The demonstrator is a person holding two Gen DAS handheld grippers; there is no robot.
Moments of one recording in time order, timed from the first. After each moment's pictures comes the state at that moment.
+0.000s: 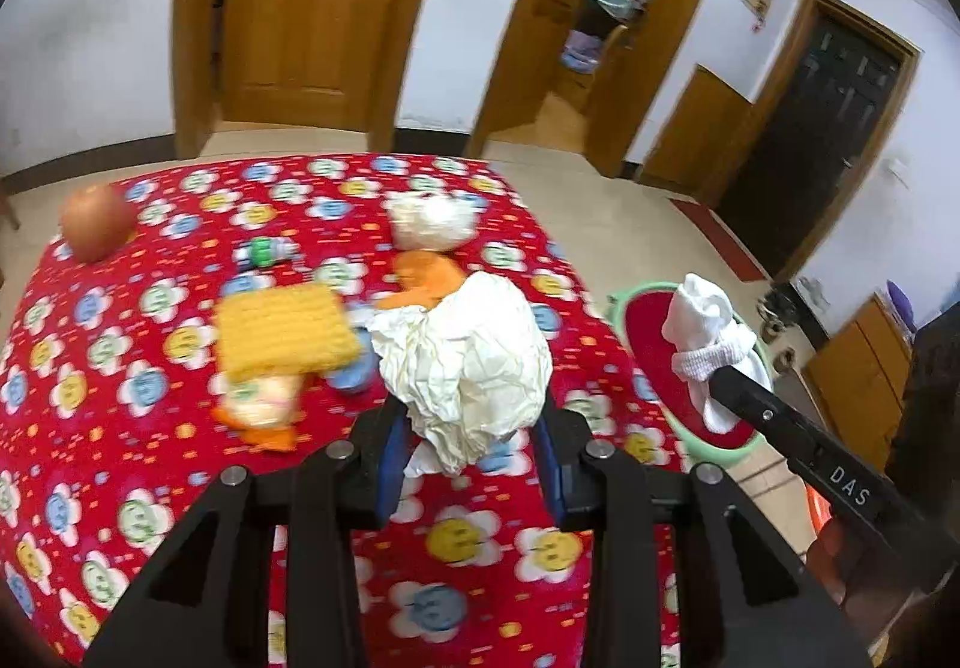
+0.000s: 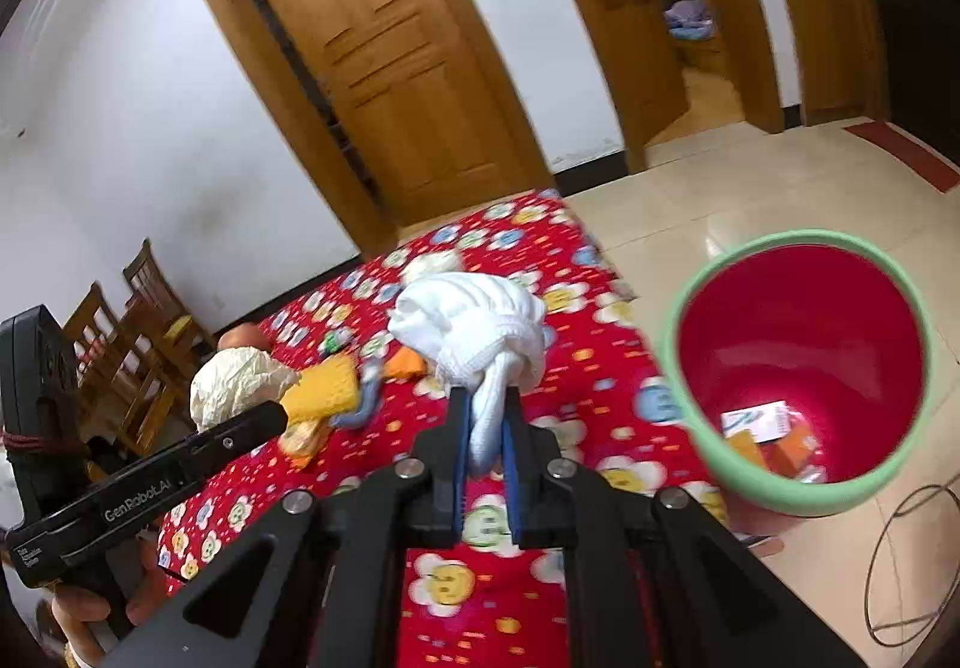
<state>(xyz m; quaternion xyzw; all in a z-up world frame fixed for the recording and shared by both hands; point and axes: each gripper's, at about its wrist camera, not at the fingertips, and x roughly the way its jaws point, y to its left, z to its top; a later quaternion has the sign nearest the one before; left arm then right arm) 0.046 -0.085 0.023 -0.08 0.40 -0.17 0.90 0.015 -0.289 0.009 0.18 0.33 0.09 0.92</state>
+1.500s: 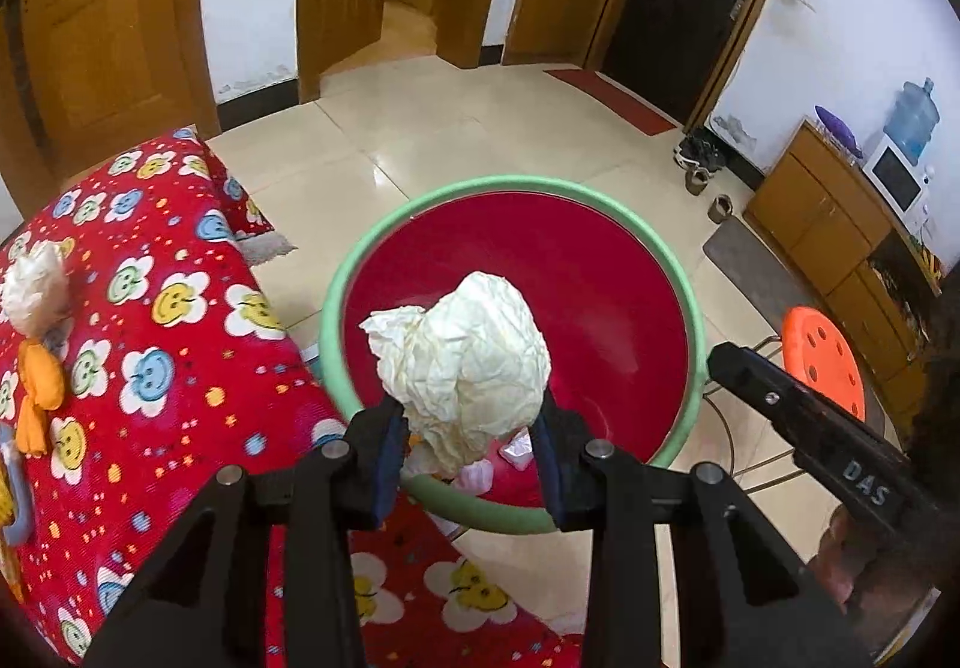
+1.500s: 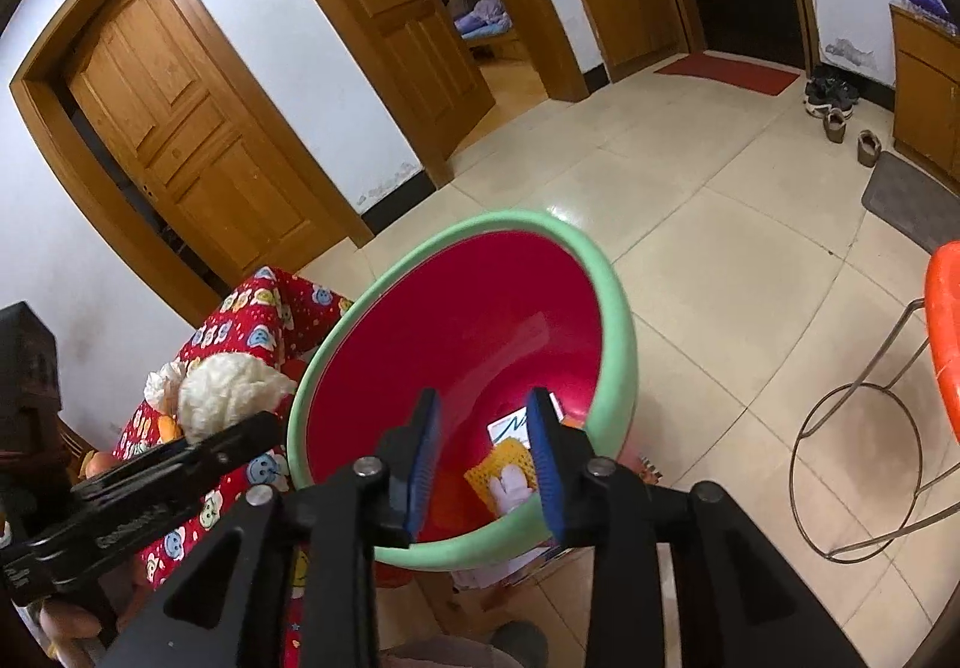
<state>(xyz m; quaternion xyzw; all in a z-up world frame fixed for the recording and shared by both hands) 0.095 -0.319 -0.031 0.05 0.45 -0.31 0.83 -0.013 -0.473 -0.046 0.27 0.33 -0.10 0.90</state>
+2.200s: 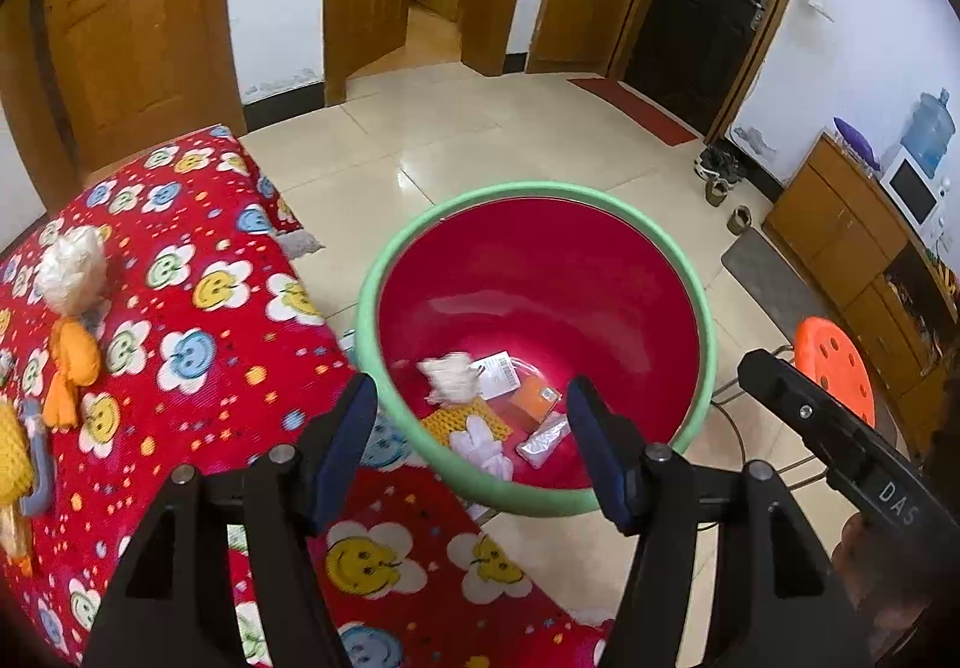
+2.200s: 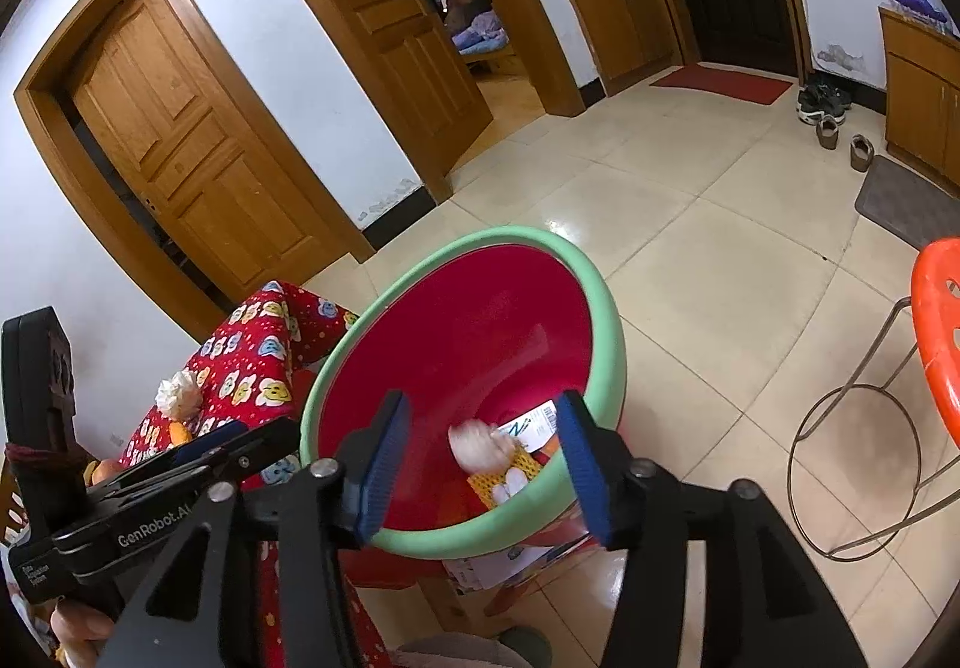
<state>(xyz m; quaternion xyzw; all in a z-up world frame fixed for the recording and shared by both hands) 0.087 -0.300 -0.020 0.05 0.45 -0.28 0.85 -0.025 -0.469 -0.035 0.27 0.32 -0.10 0.90</state>
